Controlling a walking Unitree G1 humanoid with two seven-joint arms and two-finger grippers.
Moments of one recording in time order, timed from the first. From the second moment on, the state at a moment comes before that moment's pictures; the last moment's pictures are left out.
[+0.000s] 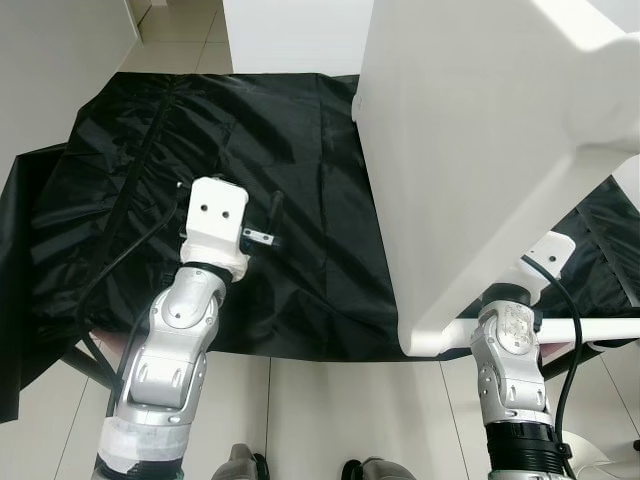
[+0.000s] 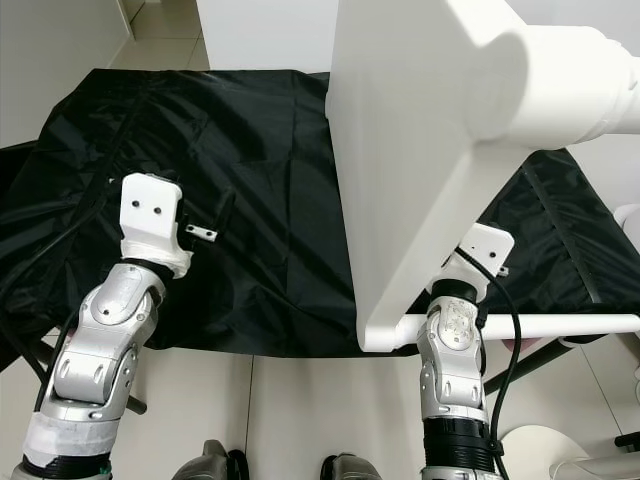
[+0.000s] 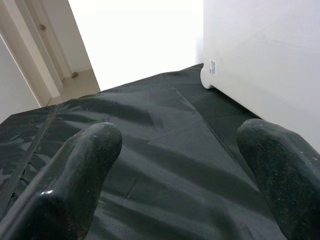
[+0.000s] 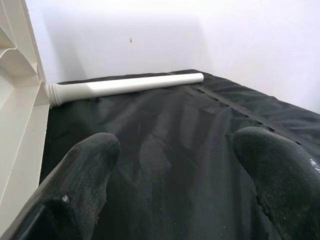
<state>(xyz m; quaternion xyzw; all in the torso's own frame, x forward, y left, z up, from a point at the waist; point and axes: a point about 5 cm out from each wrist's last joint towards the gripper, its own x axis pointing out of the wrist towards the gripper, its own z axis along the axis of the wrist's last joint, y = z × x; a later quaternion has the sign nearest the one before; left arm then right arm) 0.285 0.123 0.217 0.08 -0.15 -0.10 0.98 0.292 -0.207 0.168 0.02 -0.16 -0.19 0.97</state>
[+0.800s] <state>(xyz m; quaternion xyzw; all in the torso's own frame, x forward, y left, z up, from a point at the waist) 0.239 0.076 0.183 0.16 -0.09 -0.40 0.90 0.296 -0.206 0.172 0.02 -0.17 -0.18 0.97</state>
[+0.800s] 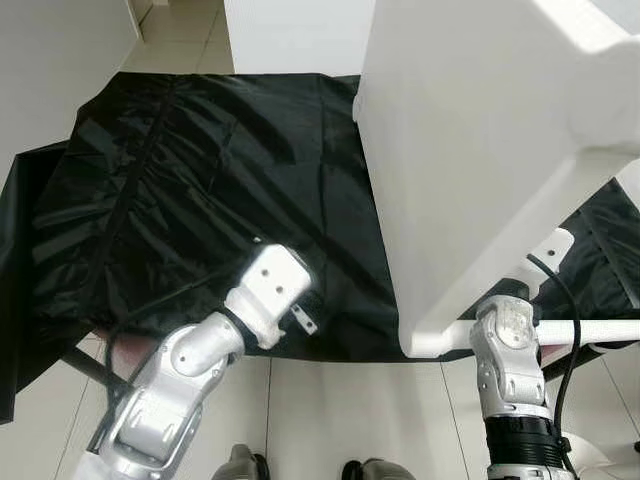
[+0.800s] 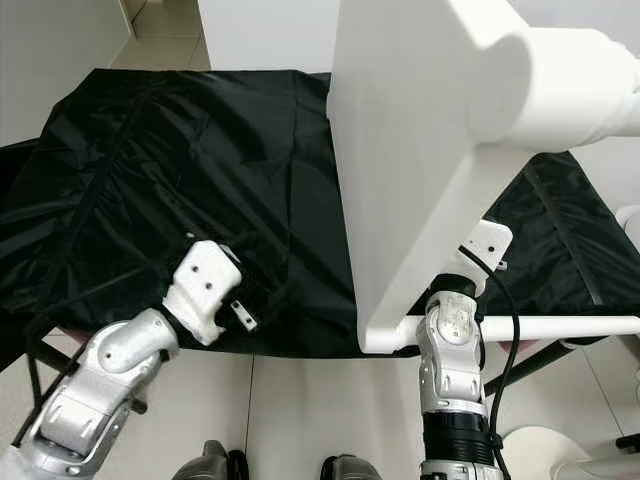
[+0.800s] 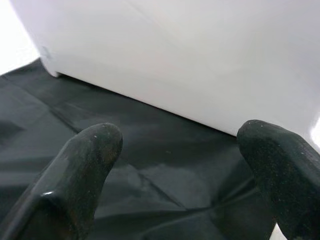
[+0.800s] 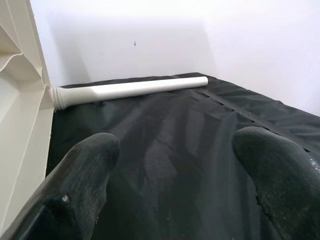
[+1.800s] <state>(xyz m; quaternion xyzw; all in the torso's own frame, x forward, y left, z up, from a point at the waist) 0.220 0.012 0.177 0.09 -0.04 -0.52 0.85 0.295 -0.215 0.174 0.01 -0.18 -0.20 0.96</state>
